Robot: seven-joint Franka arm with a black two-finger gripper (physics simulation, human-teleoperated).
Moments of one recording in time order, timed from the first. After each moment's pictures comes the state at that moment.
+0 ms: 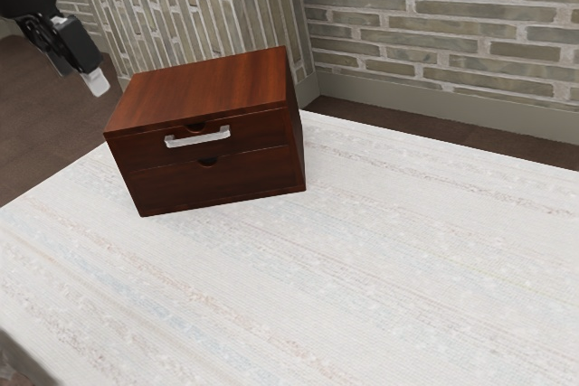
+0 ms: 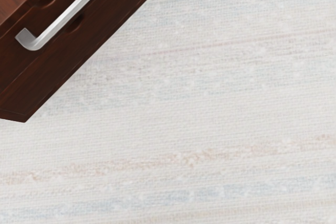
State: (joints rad) arm -0.18 -0.10 0.40 -1.20 0.05 1.31 0.37
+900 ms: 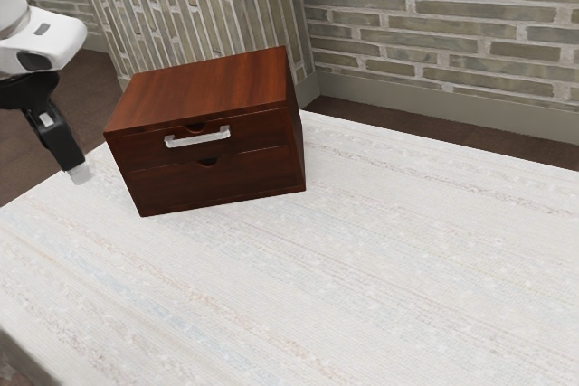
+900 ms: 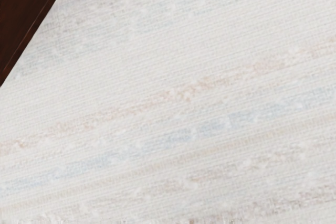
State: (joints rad) arm -0.05 -0.40 0.23 -1.75 0.20 1.48 0.47
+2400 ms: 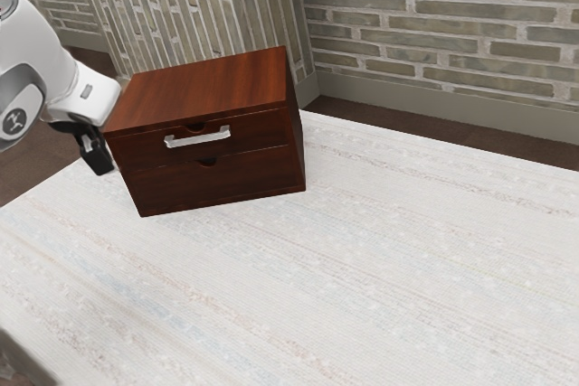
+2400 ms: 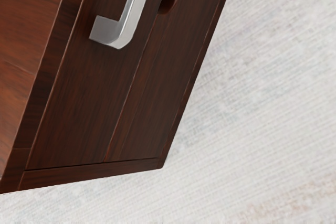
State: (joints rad) arm -0.06 -0.25 0.42 -1.94 0.40 2.16 0.72
